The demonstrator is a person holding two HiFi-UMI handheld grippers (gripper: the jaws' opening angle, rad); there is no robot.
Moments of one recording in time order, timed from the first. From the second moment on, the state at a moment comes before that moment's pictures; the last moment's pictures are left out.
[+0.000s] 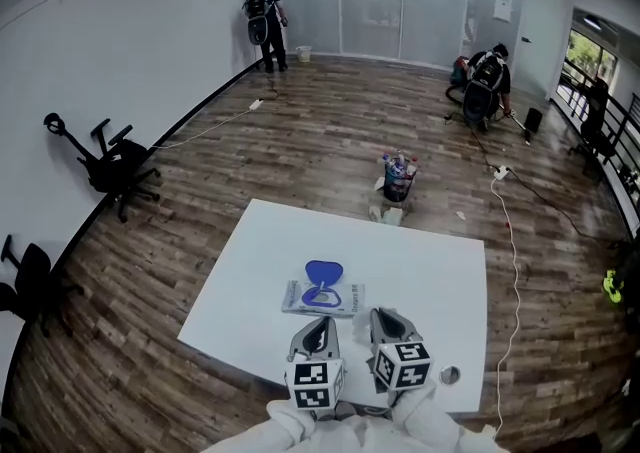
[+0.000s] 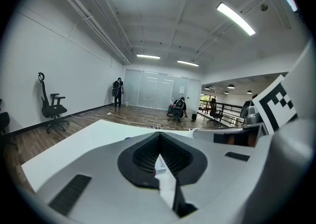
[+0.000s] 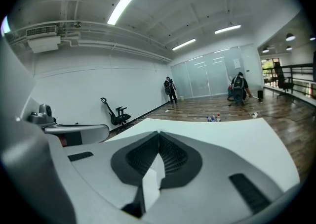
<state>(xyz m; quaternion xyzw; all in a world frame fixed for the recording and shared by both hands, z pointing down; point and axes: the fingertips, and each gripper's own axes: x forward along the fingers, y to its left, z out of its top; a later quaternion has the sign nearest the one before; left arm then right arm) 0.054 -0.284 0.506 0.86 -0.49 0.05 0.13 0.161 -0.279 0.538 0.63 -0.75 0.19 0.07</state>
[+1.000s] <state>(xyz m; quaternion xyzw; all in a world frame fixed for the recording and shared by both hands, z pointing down) 0.058 -0.288 0.507 0.86 -0.48 0.05 0.14 0.155 -0.279 0.539 0.63 -0.75 0.18 0.07</state>
